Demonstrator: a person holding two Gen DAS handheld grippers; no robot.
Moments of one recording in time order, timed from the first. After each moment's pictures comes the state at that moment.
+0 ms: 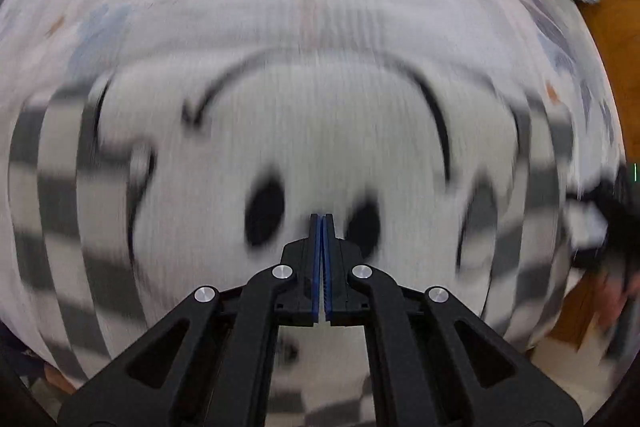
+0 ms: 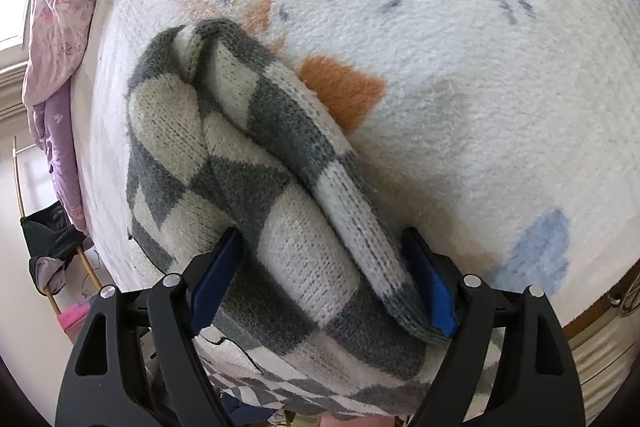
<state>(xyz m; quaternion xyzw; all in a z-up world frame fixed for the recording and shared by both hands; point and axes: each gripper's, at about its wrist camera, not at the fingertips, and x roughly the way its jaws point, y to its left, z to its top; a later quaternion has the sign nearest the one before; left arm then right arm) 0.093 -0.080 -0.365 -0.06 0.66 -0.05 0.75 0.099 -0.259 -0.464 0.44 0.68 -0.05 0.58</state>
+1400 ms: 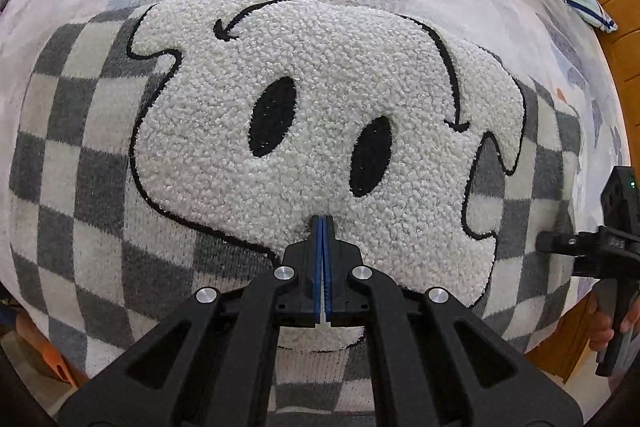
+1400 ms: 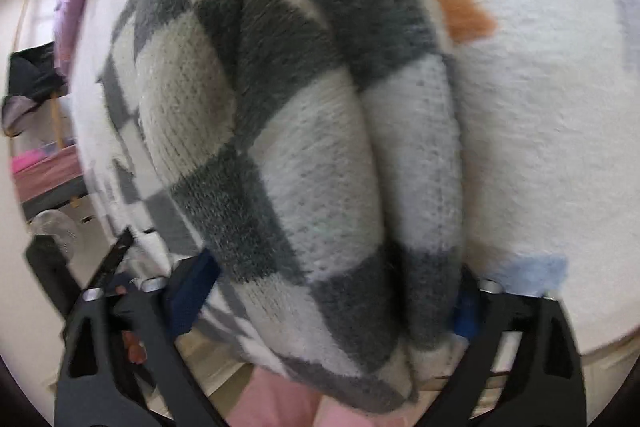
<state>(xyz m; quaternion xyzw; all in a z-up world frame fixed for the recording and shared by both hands) 0.057 -0.086 -0.353 -0.10 0.65 0.01 0.75 0.088 -0.265 -0.481 0.28 0.76 0.12 0.57</state>
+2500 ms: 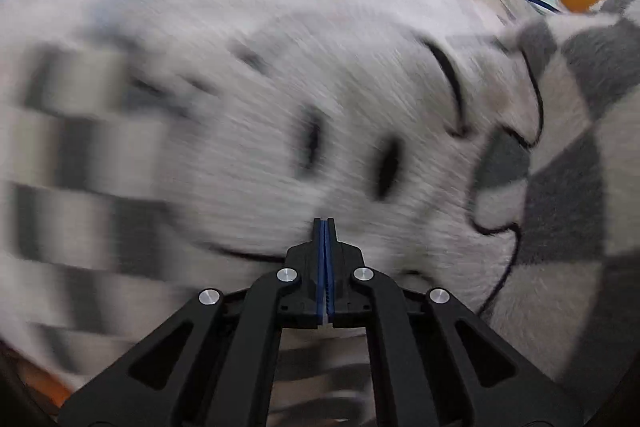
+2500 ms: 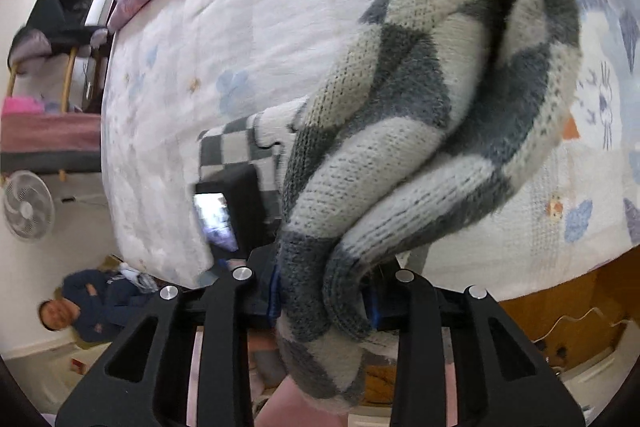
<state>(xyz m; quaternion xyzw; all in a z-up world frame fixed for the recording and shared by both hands) 0.070 0.006 -0.340 -0.12 0.65 -0.06 0.75 0.080 -0.017 -0.258 0.15 0.70 0.13 0.68</state>
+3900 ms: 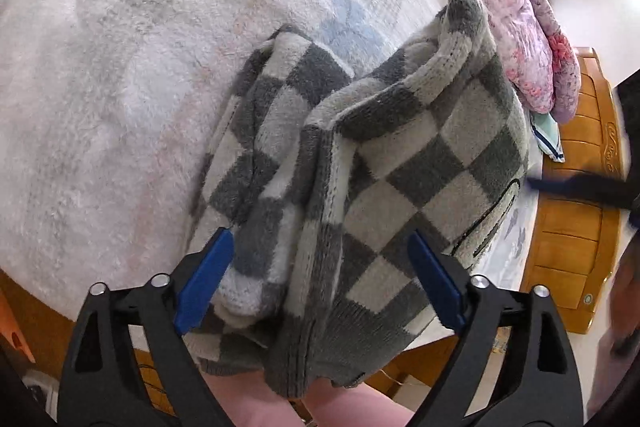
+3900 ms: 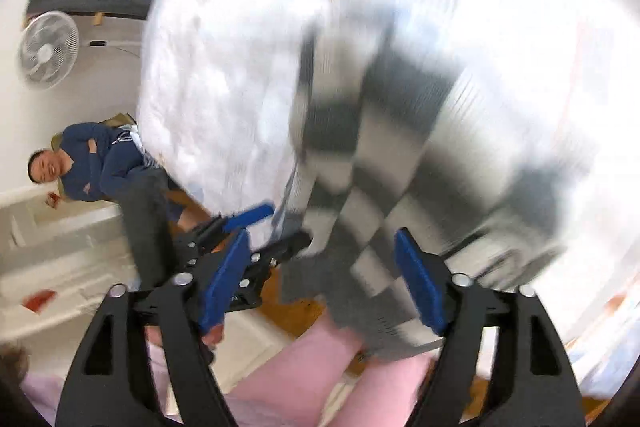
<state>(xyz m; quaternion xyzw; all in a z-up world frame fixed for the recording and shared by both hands) 0.011 0.205 -0.318 -0.36 0.62 -0.01 0.69 0.184 0.168 -0.311 -0.01 0.74 0.35 0.57</state>
